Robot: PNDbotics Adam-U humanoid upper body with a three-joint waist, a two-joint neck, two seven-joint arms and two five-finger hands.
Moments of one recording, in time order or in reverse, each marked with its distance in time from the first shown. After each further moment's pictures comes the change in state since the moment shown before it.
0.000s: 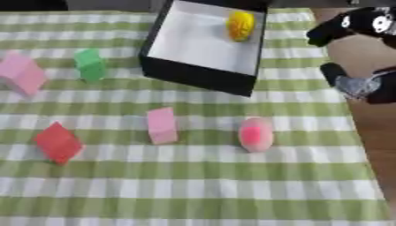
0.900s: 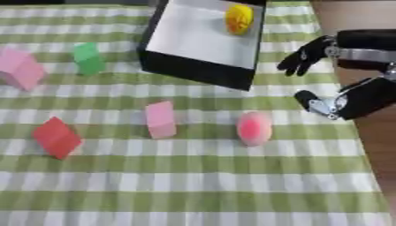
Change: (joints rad) left arm 0.002 0.000 -0.007 0.006 0.001 0.003 -0.013; right arm -0.182 -0.004 0.223 -0.005 0.097 0.125 0.189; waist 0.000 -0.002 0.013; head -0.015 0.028
